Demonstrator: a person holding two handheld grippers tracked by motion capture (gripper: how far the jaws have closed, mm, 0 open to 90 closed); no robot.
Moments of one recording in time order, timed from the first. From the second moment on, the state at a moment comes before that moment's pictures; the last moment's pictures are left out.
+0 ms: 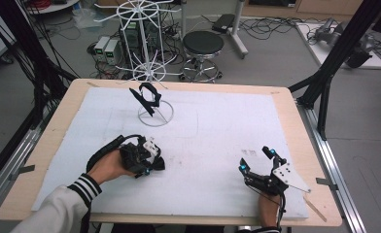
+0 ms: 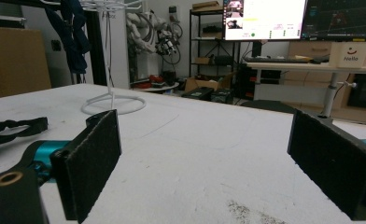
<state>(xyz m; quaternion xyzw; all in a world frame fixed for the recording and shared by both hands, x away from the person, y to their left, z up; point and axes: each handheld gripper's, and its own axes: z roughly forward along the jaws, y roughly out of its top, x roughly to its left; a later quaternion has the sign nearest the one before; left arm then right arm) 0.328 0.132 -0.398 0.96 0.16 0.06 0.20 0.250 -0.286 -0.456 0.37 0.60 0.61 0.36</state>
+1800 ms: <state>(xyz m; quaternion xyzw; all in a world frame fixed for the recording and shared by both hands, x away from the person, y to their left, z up) 0.322 0.231 -0.319 0.79 0.29 0.19 0.51 0.251 -0.286 -0.456 0.37 0.60 0.61 0.36</state>
